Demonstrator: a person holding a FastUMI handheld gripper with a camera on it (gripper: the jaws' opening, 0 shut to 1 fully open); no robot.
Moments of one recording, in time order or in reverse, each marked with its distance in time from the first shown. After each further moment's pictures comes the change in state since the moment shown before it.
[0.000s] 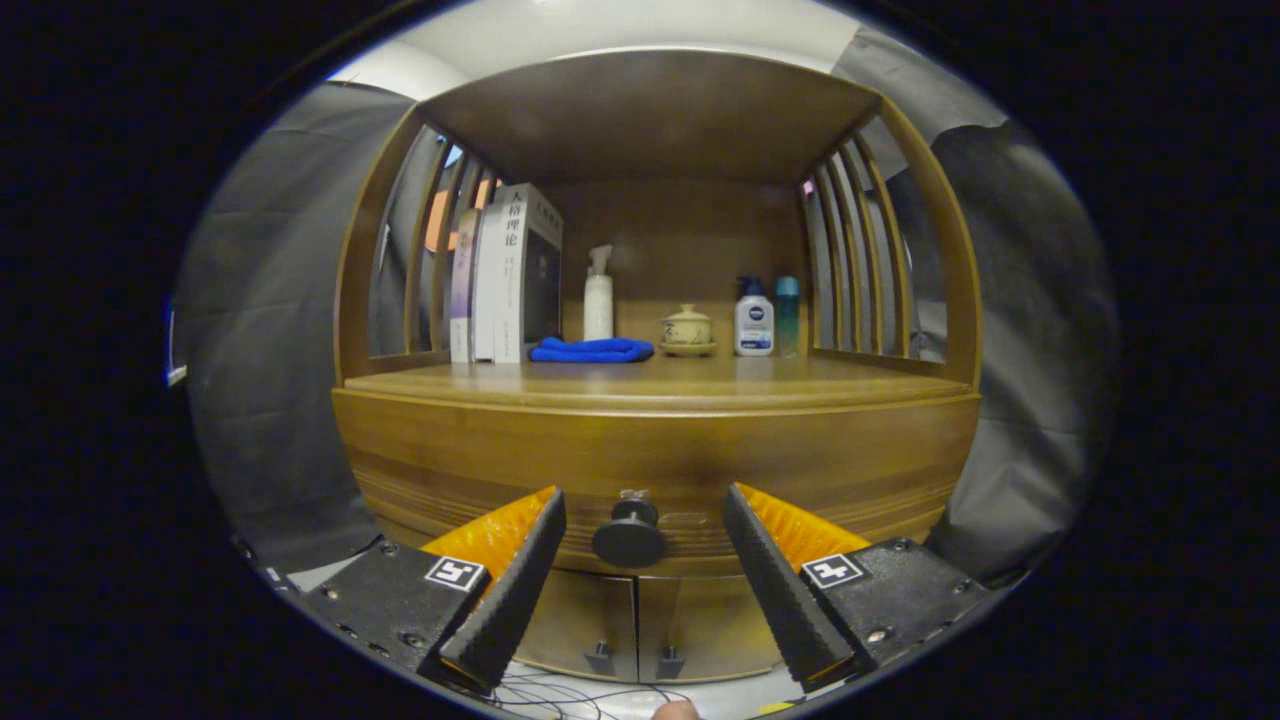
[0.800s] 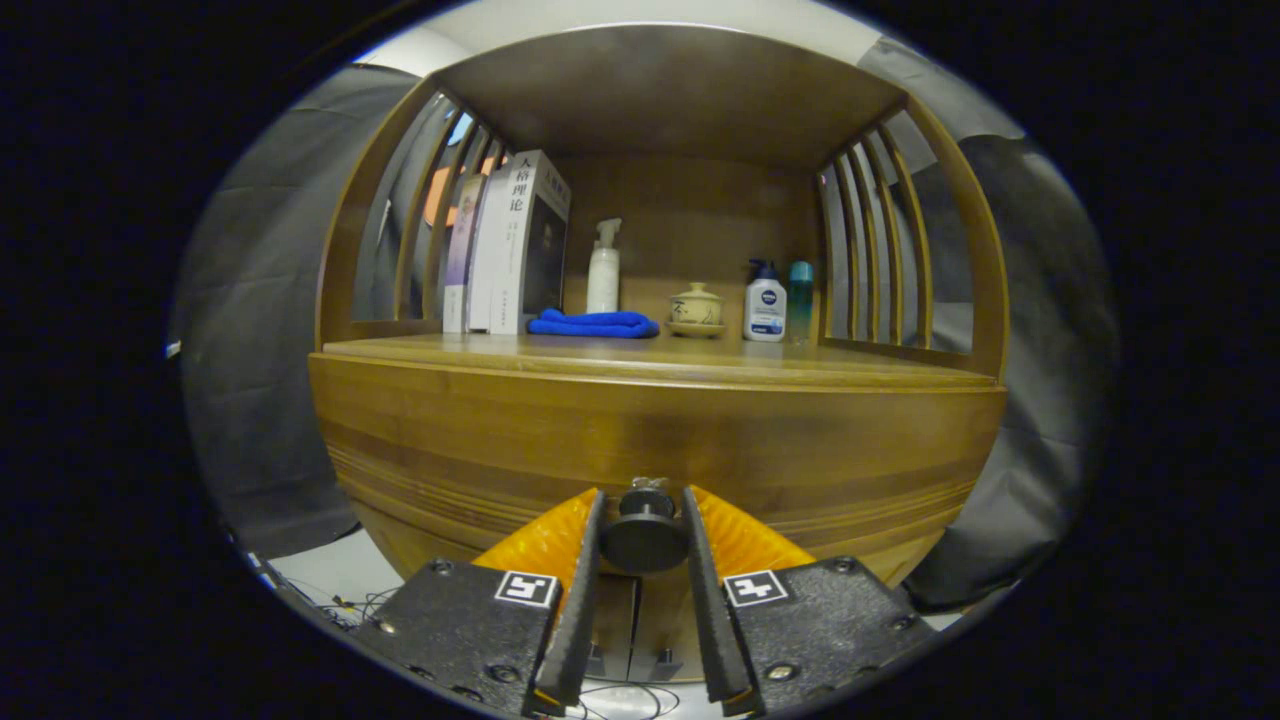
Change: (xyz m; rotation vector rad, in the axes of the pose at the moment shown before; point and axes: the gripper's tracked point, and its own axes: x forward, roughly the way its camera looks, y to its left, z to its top) arm 0.018 0.004 -0.012 -0.044 0.030 -0.020
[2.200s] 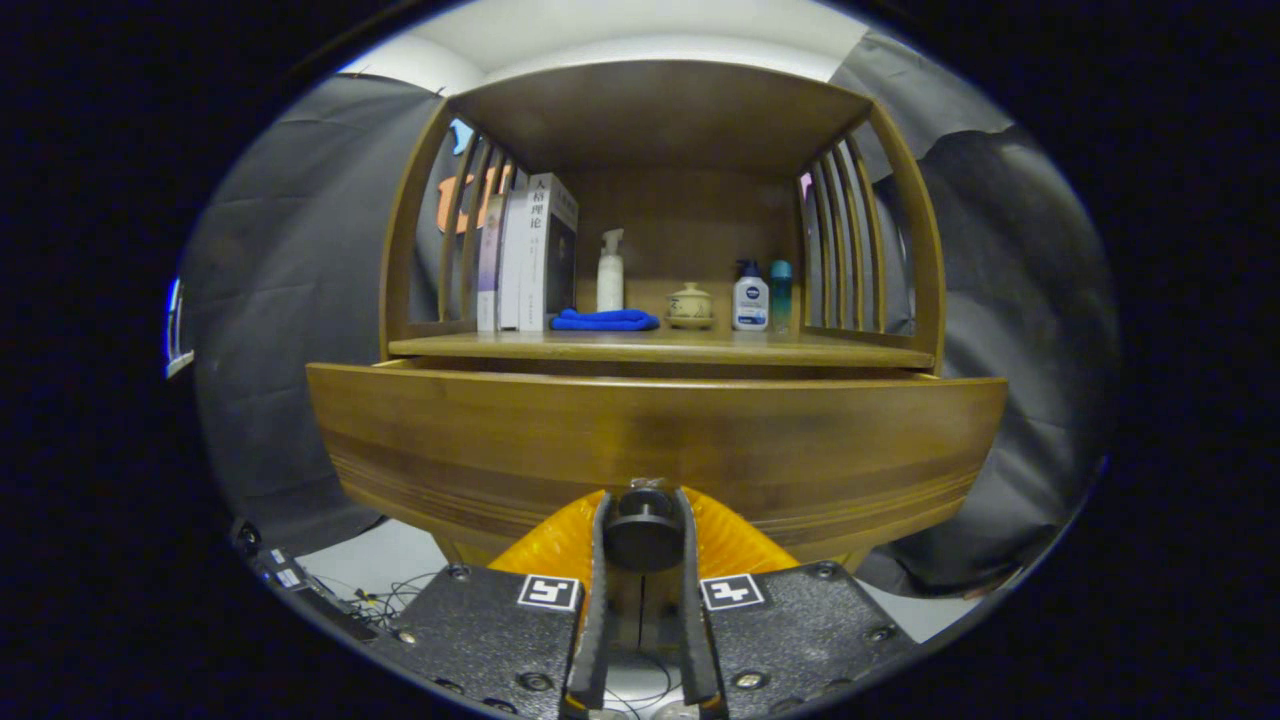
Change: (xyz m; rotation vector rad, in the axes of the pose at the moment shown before) arm -0.088 0.000 -0.017 0.035 0.011 0.029
